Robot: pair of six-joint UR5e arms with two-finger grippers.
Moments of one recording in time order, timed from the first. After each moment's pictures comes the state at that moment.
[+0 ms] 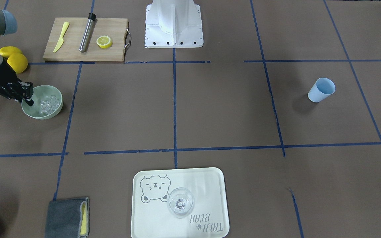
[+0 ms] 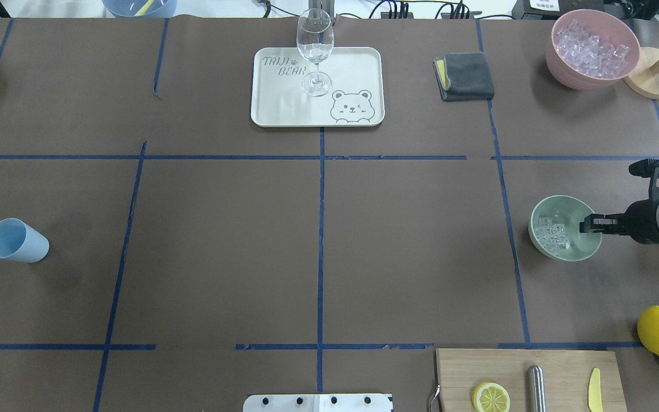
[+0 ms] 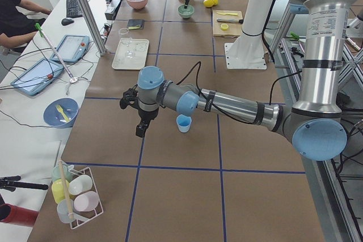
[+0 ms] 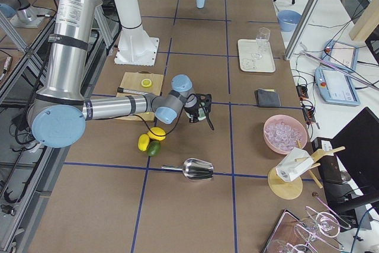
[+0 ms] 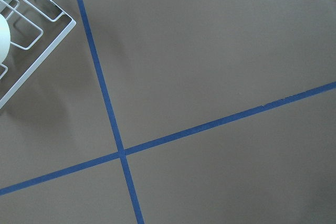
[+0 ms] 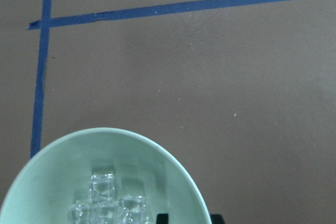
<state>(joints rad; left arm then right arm) -1.42 -1.58 -1.77 -1.76 -2.28 -0.06 0.81 -1.79 1.78 -0.73 1.96 1.11</state>
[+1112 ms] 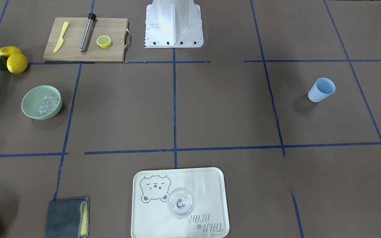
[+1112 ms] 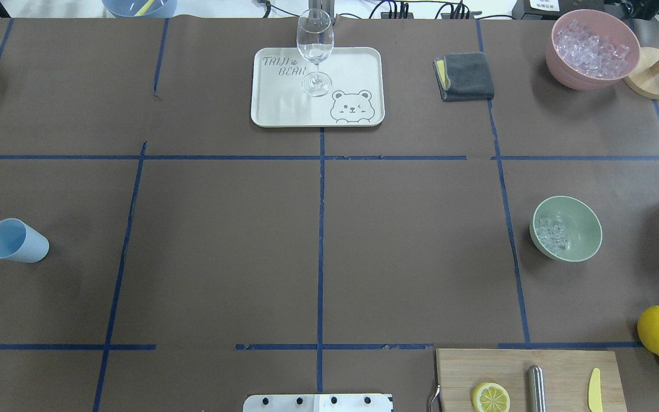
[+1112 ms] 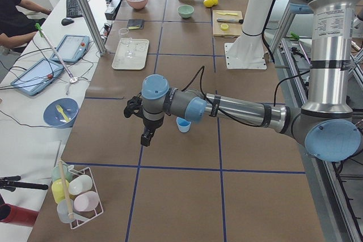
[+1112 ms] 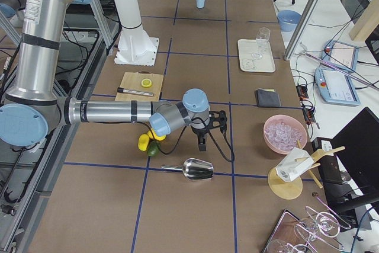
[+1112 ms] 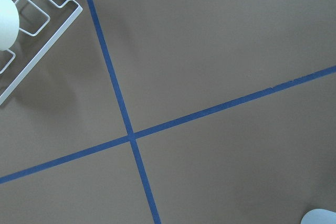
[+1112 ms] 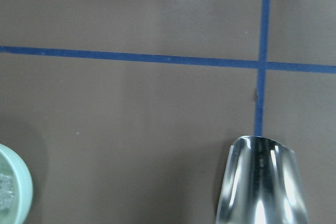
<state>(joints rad) -1.50 -1.53 -1.77 -1.69 -2.32 0.08 1.37 -1.78 1.77 -1.19 2.33 0.32</state>
